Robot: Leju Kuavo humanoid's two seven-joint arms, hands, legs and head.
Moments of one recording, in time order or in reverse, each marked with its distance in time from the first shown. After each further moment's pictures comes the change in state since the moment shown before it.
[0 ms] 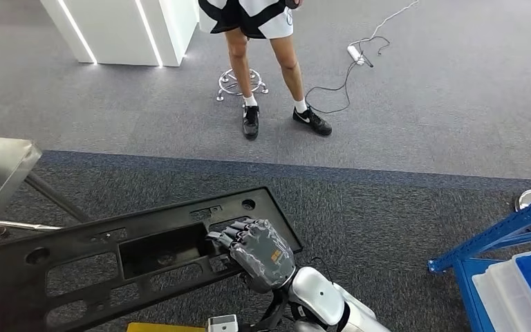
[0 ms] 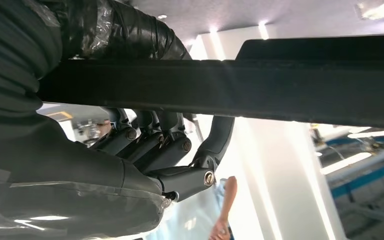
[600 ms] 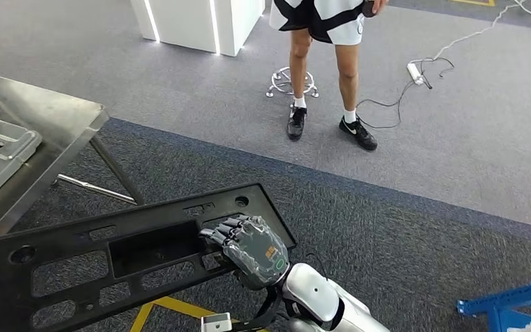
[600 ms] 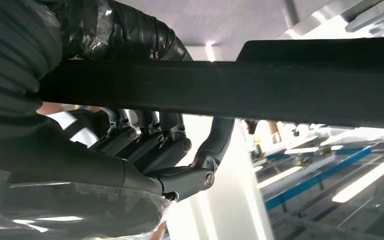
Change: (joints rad) left arm -0.002 -0.002 0.015 0.000 0.004 -0.010 -0.012; right arm -0.020 0.015 0.007 0.012 -0.001 0.009 0.005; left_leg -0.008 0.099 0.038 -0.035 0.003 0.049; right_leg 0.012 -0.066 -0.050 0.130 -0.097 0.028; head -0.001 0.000
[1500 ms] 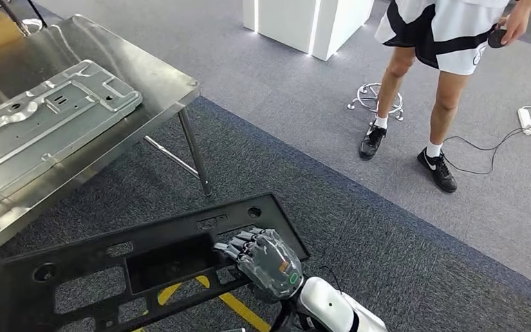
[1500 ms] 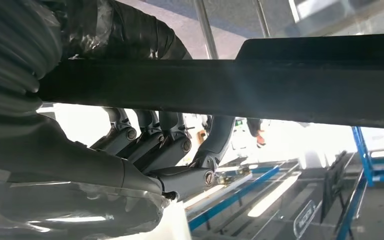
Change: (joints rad) left arm 0.004 -0.002 0.000 0.000 -0.033 -0.018 0.030; right arm 0.084 -0.080 -0.018 -0.079 0.037 -0.022 0.002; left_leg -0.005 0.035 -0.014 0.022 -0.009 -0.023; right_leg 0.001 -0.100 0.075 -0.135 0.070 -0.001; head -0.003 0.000
